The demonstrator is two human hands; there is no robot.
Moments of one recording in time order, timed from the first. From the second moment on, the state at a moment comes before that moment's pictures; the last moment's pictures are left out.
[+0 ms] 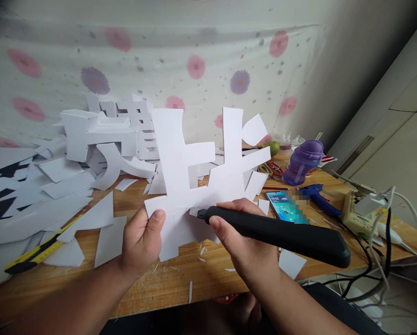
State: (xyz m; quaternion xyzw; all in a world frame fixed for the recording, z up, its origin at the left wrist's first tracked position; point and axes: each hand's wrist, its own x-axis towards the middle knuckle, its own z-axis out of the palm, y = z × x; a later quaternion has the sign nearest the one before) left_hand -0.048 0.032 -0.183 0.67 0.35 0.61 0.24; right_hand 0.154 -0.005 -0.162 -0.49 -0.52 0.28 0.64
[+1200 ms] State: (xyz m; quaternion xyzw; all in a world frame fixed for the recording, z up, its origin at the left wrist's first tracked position) left_hand -0.124 -0.021 -0.165 0.71 0.36 0.61 0.00; right_hand 0.249 -0.133 -0.155 -0.39 -0.30 0.32 0.81
